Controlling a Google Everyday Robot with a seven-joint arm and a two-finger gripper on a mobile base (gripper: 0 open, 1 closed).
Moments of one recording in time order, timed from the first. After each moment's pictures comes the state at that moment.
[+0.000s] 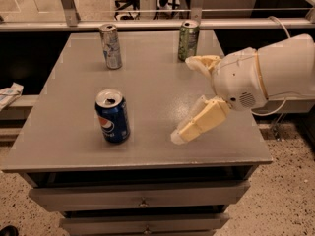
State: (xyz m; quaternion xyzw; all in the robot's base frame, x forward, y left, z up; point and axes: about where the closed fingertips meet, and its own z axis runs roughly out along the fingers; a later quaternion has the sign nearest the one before) arm 0.444 -0.060 0.946 -0.56 0.67 0.23 0.42
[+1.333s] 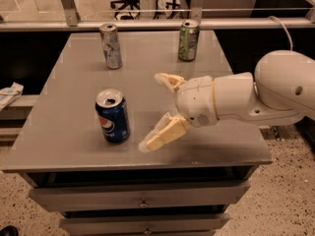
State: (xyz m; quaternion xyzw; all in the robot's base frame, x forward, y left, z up) arm 0.465 0.006 0.892 -0.56 0.62 0.30 0.47
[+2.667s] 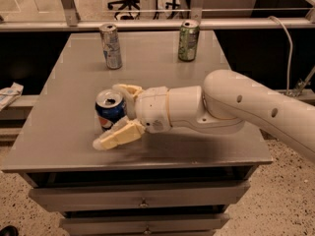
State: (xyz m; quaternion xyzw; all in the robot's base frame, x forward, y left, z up) arm 0.471 0.096 0.872 -0.53 0.58 0.38 0.48
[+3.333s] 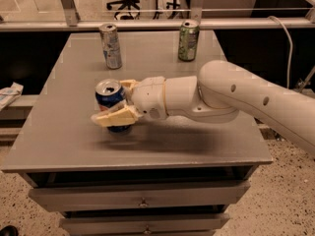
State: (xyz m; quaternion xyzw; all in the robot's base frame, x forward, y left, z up) arm 0.500 0.102 0.881 -0.53 0.58 0.37 0.49
